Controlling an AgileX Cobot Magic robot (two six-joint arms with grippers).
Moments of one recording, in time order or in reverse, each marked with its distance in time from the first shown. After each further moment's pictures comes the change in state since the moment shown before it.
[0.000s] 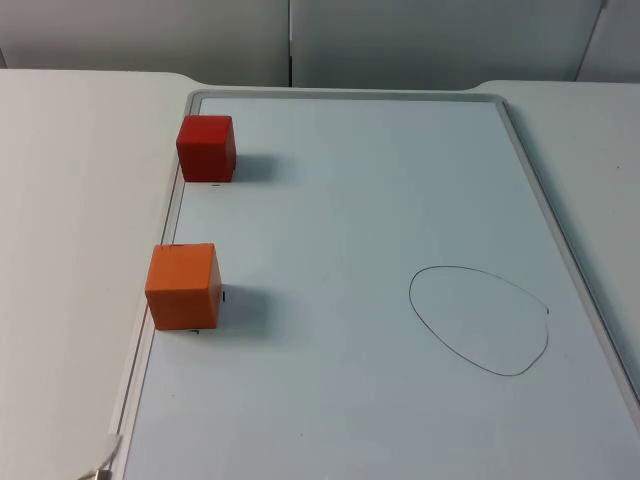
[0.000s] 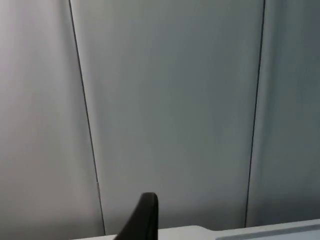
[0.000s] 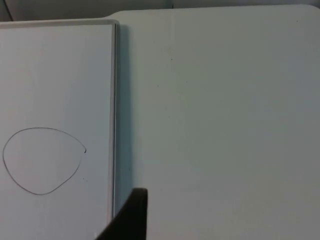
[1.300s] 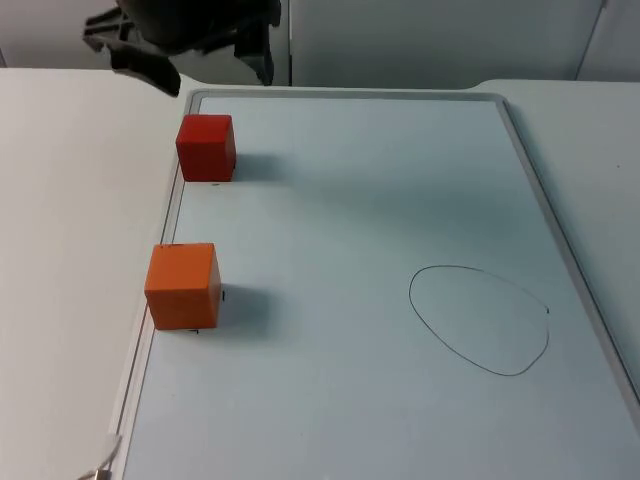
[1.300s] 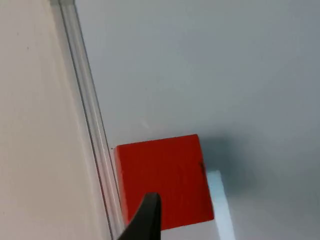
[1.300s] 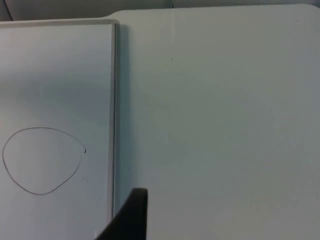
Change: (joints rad) right arm 0.000 0.000 0.000 0.000 0.000 0.000; left arm -0.225 1.601 -0.763 -0.197 0.138 -0.104
